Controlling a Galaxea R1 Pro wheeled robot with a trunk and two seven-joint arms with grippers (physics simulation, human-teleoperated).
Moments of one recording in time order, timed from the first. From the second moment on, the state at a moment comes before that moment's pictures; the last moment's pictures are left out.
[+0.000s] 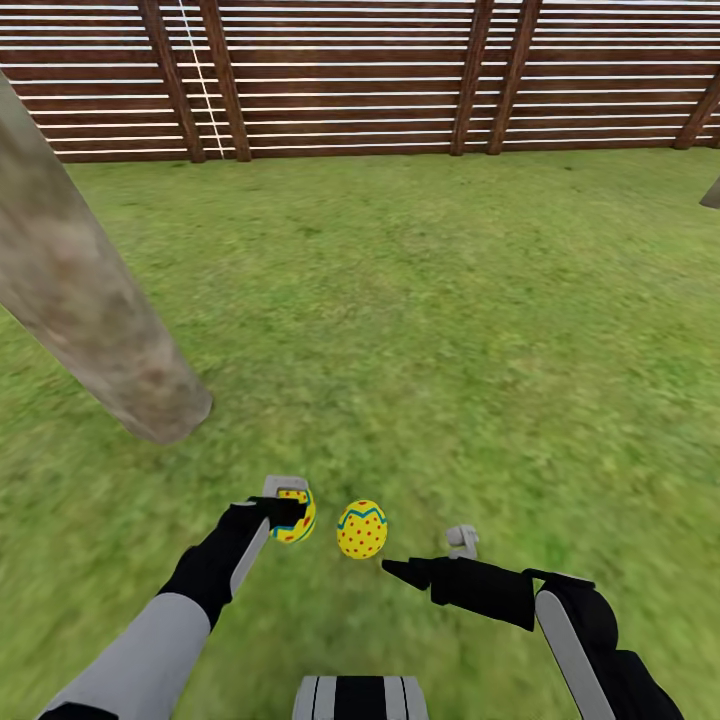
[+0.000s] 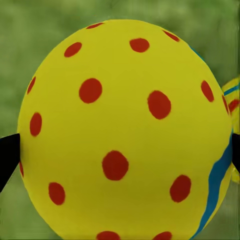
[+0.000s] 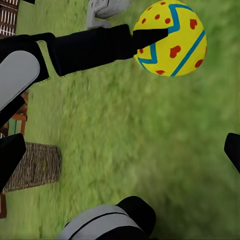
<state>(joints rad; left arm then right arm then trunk) -0.71 -0.06 -0.14 -0.74 0.08 0.50 0.07 -0.21 -0.07 0.05 -1.59 -0.46 0.96 0.66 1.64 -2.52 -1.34</state>
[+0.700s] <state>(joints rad) -0.71 -0.06 -0.14 -0.77 0.08 0.50 0.07 -0.21 -0.07 0.05 -1.59 -0.46 0.96 0.66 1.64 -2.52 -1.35</state>
